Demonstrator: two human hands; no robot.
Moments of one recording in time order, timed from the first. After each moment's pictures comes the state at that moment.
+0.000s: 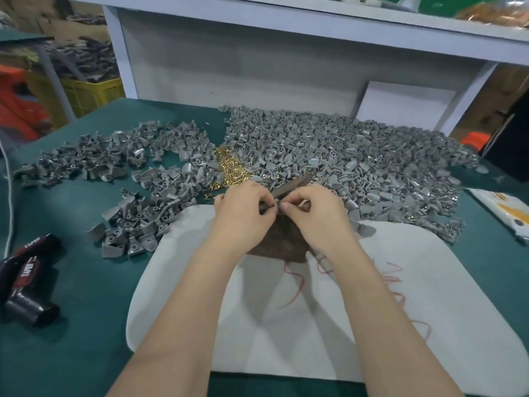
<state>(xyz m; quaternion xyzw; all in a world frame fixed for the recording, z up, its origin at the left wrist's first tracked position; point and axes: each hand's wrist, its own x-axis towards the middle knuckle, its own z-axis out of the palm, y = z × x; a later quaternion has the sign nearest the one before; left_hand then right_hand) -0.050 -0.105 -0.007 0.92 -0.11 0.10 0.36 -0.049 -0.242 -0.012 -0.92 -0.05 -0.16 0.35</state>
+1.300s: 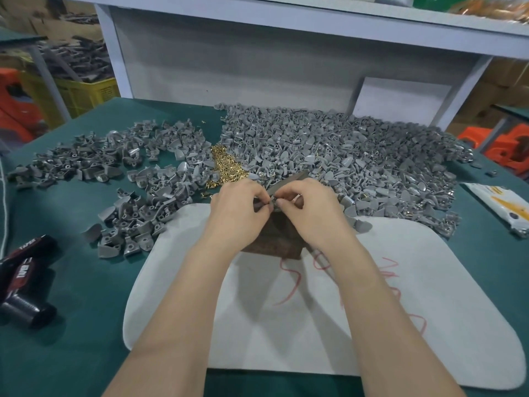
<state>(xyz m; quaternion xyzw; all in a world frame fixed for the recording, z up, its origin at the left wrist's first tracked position) -0.046 -0.104 -0.012 0.91 -0.12 0.13 0.37 -0.050 -0.242 -0.007 -0.93 -0.07 -0.15 0.32</state>
